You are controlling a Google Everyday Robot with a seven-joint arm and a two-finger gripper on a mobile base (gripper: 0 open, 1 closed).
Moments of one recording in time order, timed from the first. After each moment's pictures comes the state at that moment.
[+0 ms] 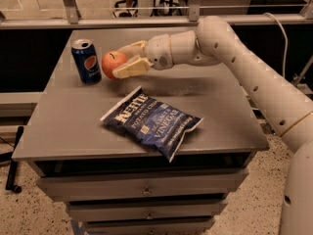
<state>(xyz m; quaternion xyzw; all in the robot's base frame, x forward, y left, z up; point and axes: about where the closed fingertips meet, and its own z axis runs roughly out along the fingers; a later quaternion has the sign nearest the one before) 0.671 0.074 0.890 -0.55 0.57 0.38 0.48</state>
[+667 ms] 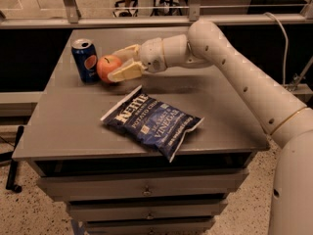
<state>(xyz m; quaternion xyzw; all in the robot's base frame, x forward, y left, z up) 0.675 0.092 0.875 -0.56 0.56 0.38 0.48</state>
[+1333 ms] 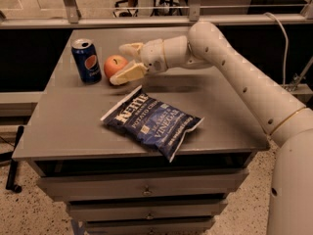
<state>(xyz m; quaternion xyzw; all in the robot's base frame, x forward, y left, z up) 0.682 0.090 0.868 -0.56 0.56 0.37 0.48</state>
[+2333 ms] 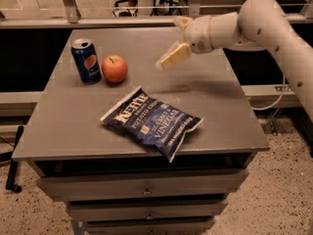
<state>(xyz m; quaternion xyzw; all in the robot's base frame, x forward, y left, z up) 0.715 -0.046 0.919 -0.53 0.63 0.23 0.52</state>
